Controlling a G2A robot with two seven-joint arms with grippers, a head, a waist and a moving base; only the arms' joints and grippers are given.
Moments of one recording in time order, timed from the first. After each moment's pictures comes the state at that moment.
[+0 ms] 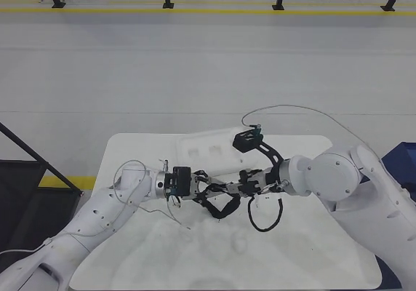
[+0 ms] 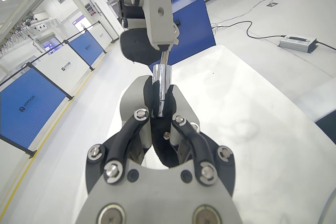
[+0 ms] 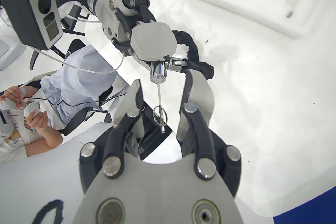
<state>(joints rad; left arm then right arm) 0.80 -1.05 -0.68 -1.21 1.75 -0.75 0.98 -0.74 -0.97 0.93 -1.96 -0.26 0.30 1.31</state>
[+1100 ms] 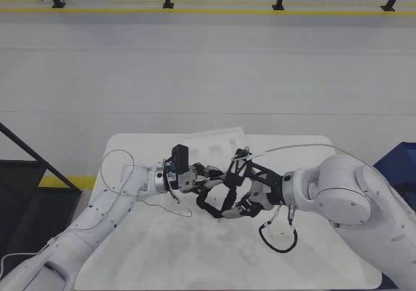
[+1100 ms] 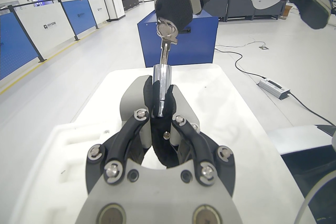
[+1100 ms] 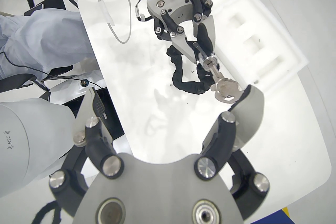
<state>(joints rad) 0.81 -1.09 -0.74 -1.14 1.37 -0.99 0.68 -0.84 -0.94 0.95 -2.06 -0.40 -0.23 1.24</state>
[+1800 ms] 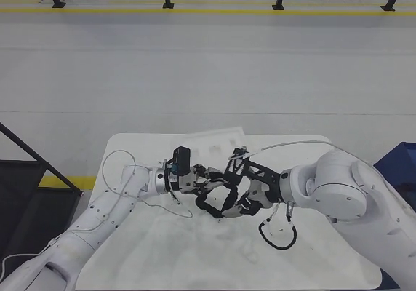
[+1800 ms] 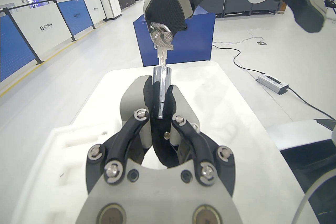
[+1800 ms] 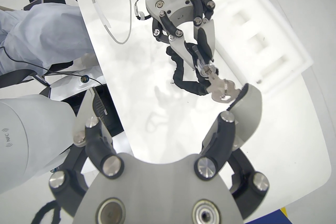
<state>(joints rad) 0.82 -1.10 -0.76 -1.14 1.43 -0.99 0.70 -0.81 -0.94 0.95 -2.03 -0.39 -0.27 1.27</state>
